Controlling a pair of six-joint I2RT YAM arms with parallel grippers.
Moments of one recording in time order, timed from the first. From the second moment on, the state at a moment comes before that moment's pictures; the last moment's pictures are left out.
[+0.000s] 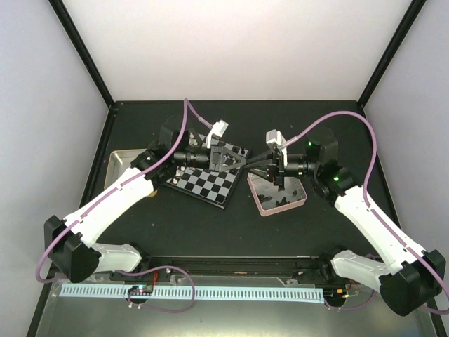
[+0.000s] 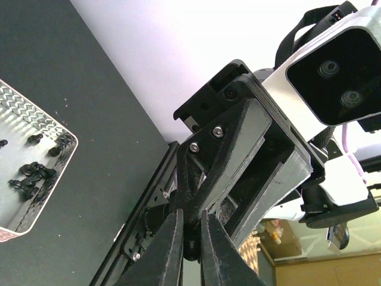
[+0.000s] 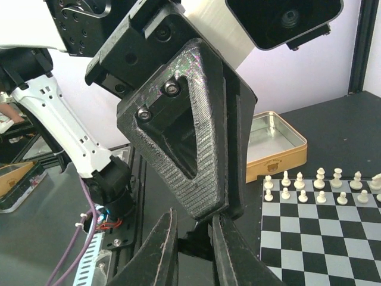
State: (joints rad) left arm -0.64 1.28 1.17 -0.22 0.87 -0.78; right arm 0.48 1.08 0.95 -0.14 -1.01 0.00
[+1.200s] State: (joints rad) left arm -0.64 1.52 1.14 -0.44 -0.04 -0.43; right arm 0.48 0.95 0.65 -0.12 0.03 0.61
